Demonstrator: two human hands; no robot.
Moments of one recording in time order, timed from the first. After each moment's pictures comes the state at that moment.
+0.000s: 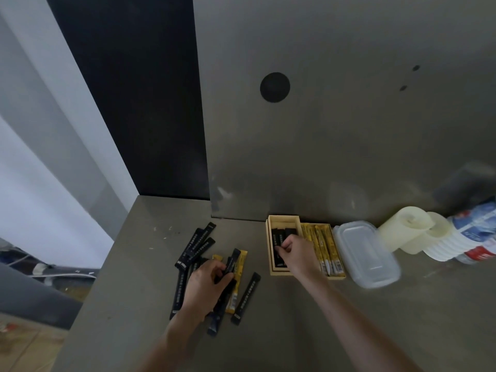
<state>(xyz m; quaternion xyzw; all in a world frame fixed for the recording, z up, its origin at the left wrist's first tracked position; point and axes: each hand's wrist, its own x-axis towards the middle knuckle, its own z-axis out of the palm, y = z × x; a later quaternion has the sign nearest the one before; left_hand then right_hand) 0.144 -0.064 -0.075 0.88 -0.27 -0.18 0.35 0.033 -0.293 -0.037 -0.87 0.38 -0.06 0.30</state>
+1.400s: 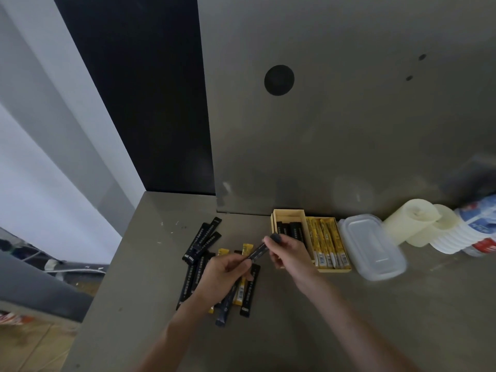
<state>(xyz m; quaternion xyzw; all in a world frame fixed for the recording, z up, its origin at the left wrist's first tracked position) 0.130 -0.069 -0.030 0.74 -0.31 -0.32 0.50 0.026 -0.243 -0.010 -0.66 0.33 -0.06 0.67</state>
